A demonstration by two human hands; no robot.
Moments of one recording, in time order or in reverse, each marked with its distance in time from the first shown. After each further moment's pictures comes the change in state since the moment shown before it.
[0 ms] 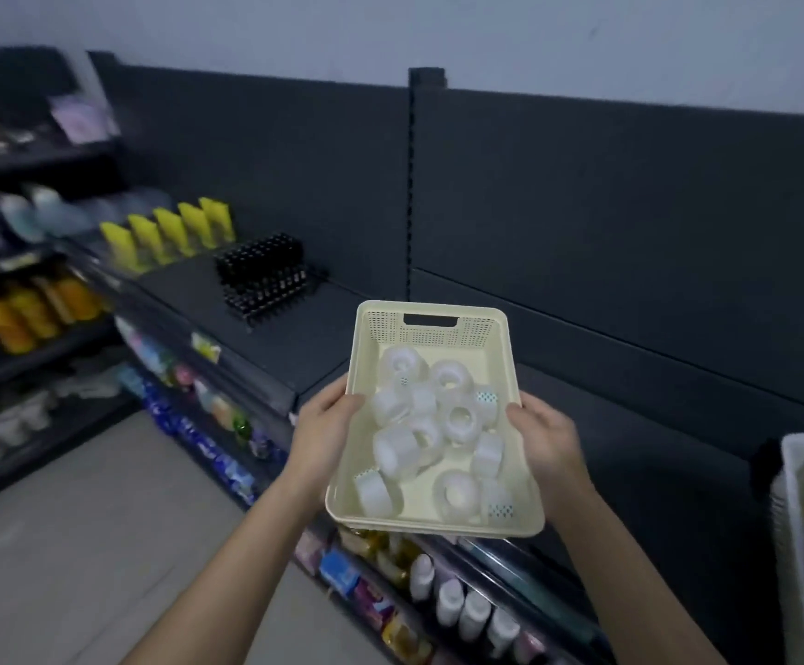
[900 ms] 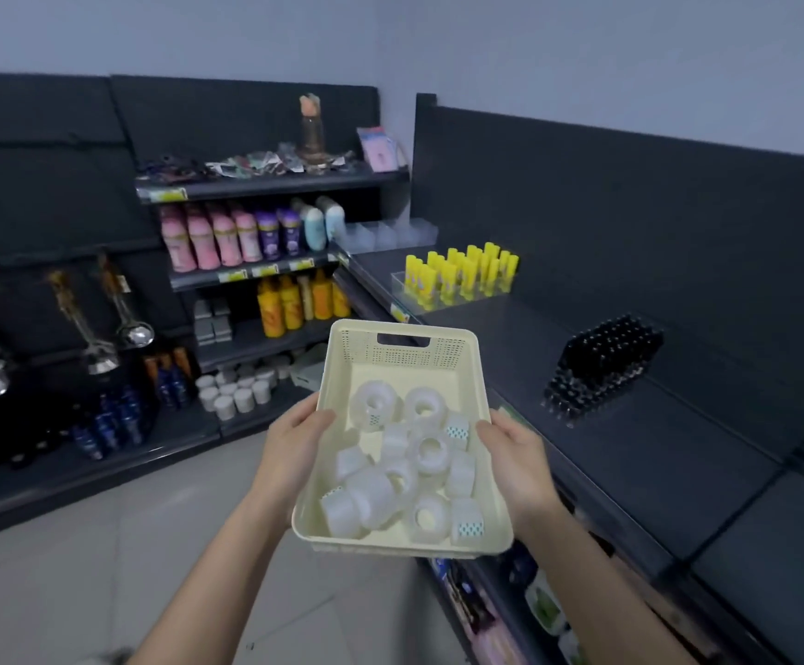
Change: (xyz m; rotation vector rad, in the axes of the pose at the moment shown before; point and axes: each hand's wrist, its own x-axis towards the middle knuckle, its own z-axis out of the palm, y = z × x) left_hand 0.068 0.044 -0.473 -0.075 0.480 0.028; right_hand 0.044 0.041 0.517 -0.030 -0.495 0.108
